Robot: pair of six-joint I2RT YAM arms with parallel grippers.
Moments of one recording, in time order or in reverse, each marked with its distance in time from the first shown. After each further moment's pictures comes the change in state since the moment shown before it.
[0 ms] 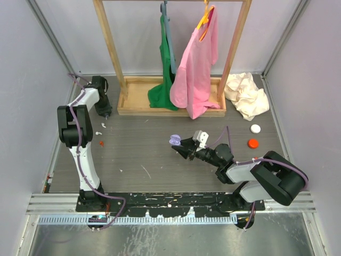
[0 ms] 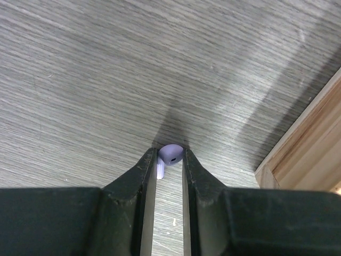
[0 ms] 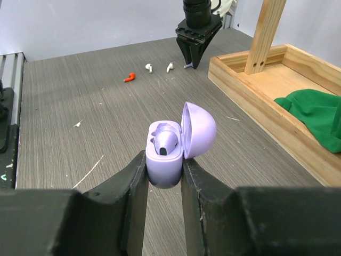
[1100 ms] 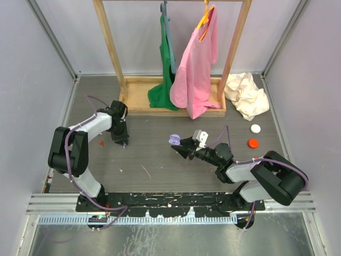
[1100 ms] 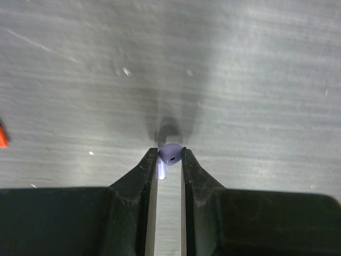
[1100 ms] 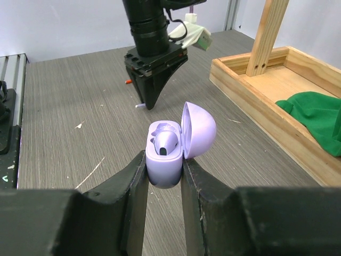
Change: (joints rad) left arm -0.265 -0.454 -0.597 0.009 0.120 -0.116; right arm 0.000 0.000 0.010 -0.005 -0.008 0.002
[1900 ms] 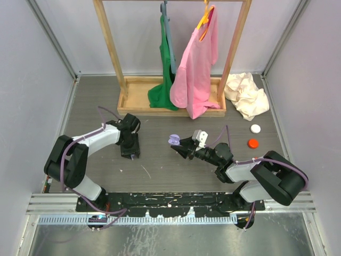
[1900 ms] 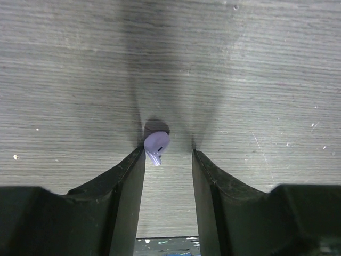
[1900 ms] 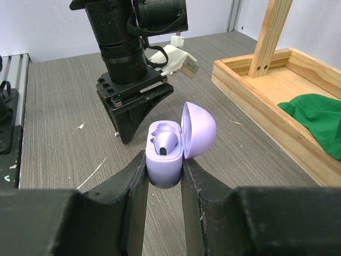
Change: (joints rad) left arm -0.246 -0.139 -0.191 0.007 0.012 -0.198; right arm 0.000 0.000 0.007 -0.005 -0.011 0.000
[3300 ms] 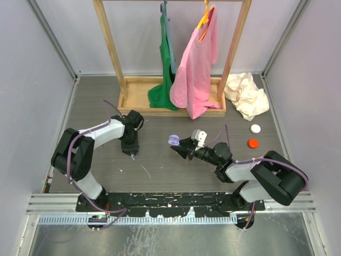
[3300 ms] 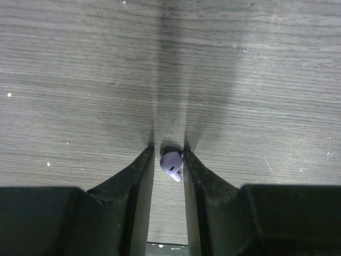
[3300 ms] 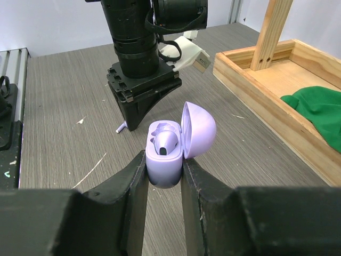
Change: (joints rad) left arm -0.011 0.096 0.102 -0.069 -0.098 0.042; right arm 0.000 0.000 0.007 -0.036 -0.001 -0.001
